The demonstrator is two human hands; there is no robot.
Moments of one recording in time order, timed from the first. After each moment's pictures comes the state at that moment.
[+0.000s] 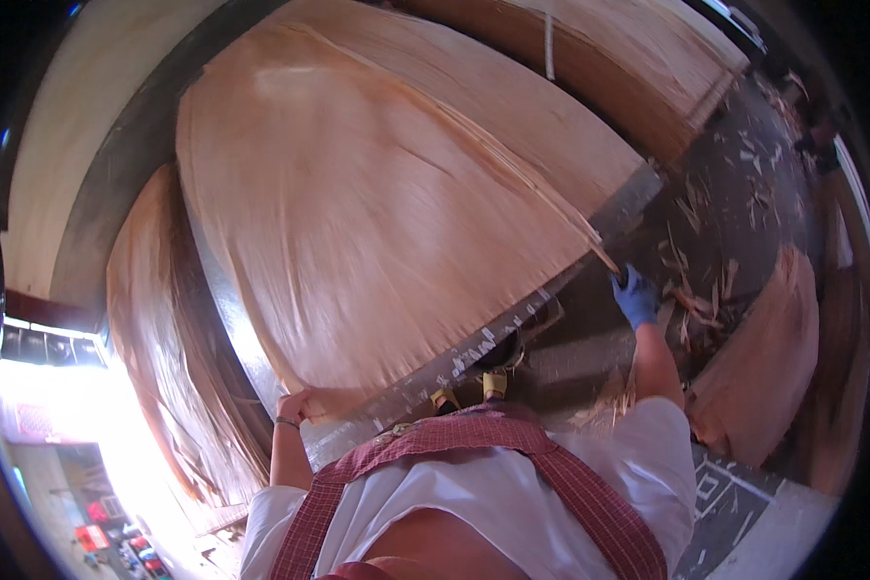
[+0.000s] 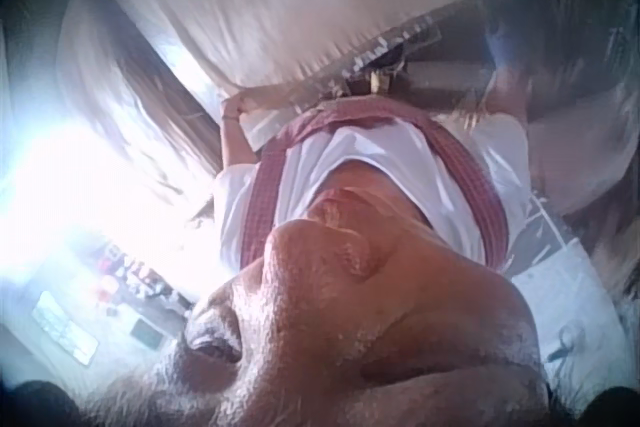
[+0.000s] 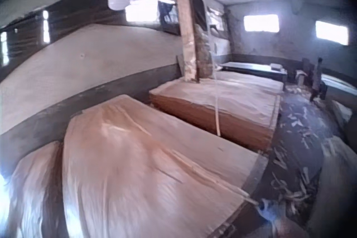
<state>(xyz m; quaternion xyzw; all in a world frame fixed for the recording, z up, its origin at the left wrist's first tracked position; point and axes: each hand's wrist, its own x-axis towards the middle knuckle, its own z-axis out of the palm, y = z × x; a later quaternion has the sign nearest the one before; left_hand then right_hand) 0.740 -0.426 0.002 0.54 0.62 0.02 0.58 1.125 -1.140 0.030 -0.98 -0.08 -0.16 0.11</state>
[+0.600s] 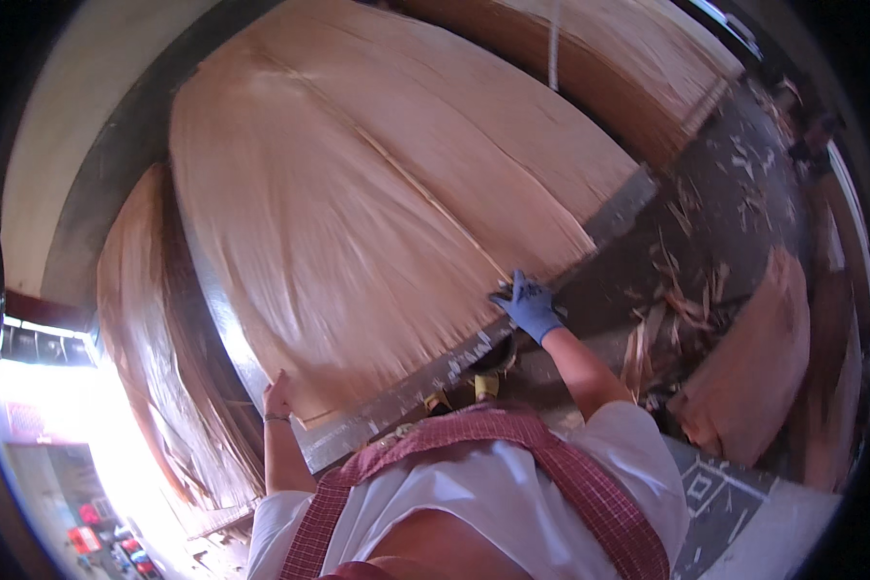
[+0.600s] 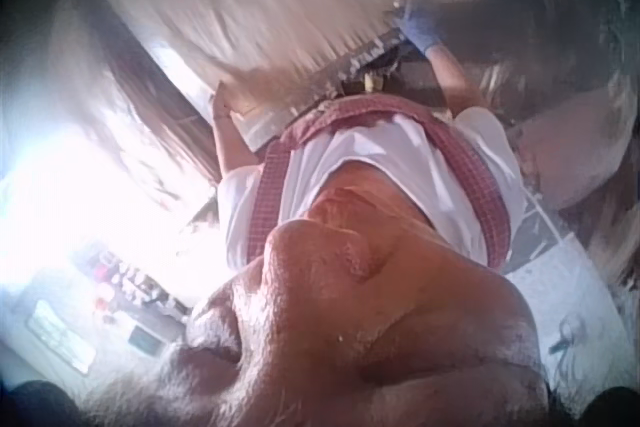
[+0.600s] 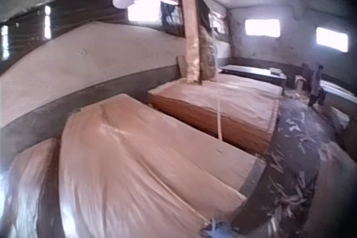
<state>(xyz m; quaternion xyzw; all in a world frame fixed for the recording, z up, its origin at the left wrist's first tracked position) 0.753 -0.400 -0.009 0.48 0.57 0.17 0.65 1.085 -0.924 0.024 -0.97 -0.19 0.01 0.16</state>
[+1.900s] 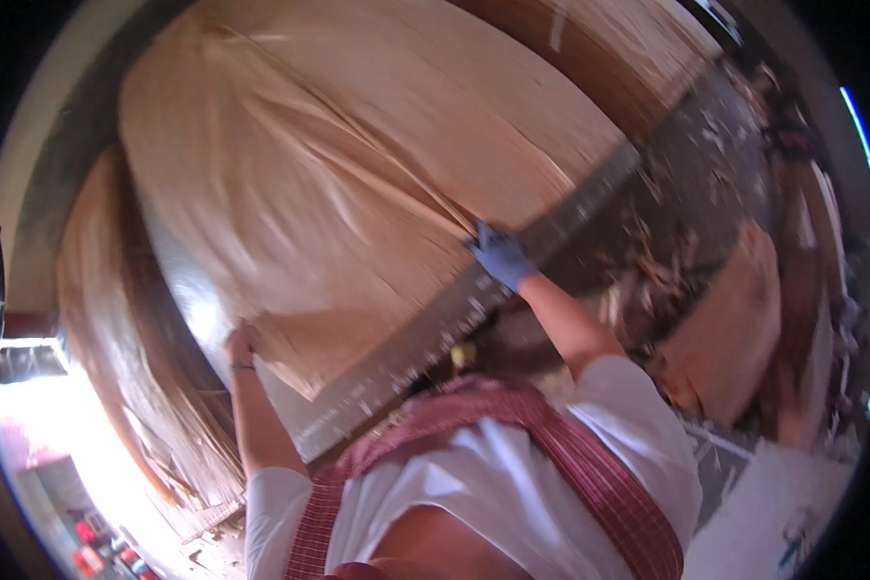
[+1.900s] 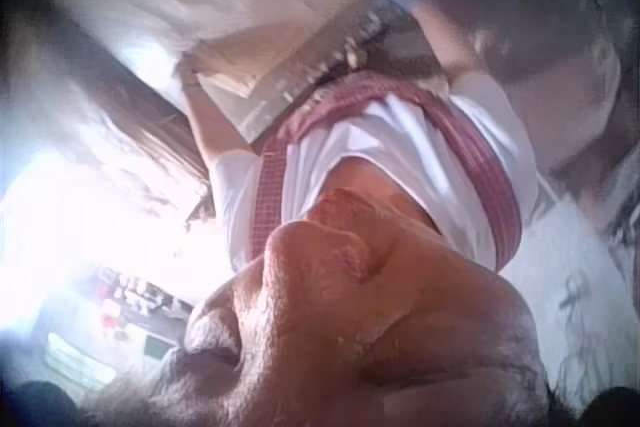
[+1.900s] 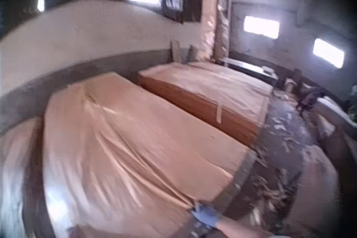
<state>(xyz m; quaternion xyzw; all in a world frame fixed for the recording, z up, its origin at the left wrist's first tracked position) 0.830 -0.316 -0.031 0.63 0.57 0.06 0.52 1.115 -0.877 0.011 -0.95 -0.26 0.03 0.16</state>
